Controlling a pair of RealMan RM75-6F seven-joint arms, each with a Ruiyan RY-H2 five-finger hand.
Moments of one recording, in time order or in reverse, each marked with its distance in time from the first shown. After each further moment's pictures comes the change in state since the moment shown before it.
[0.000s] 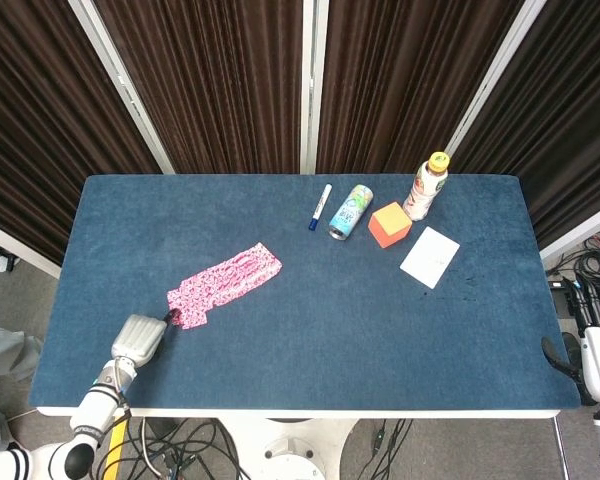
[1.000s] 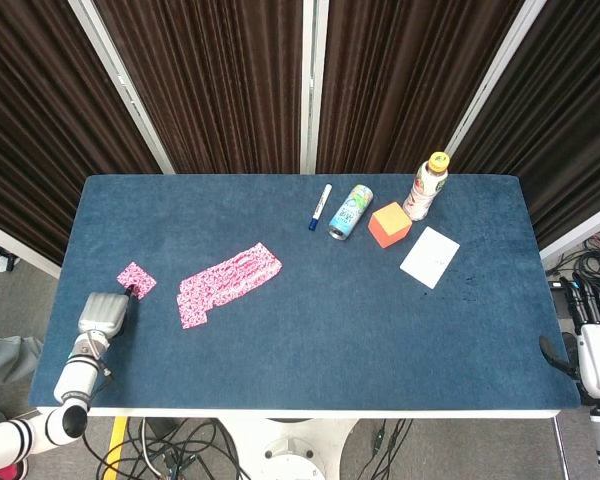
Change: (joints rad) left arm -0.083 -0.005 -0.031 0.229 -0.239 -0.063 0.006; right arm 0.015 -0.011 0.005 0.013 0.016 -0.024 -0.006
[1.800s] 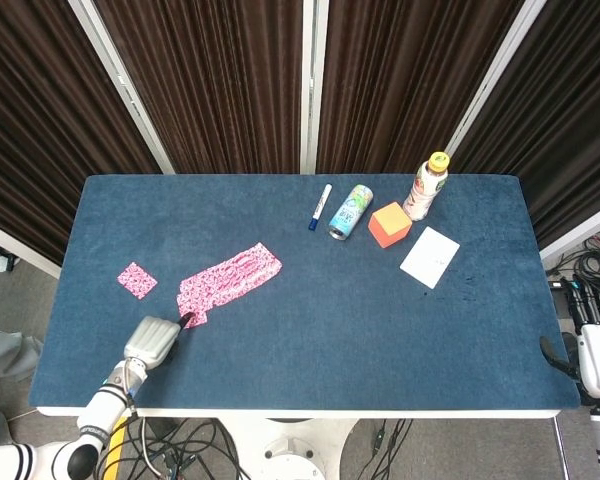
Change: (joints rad) left arm 0.012 0.023 0.080 -0.306 0.217 0.076 -0.051; right arm 0.002 -0.009 -0.002 0.021 0.013 -0.011 0.017
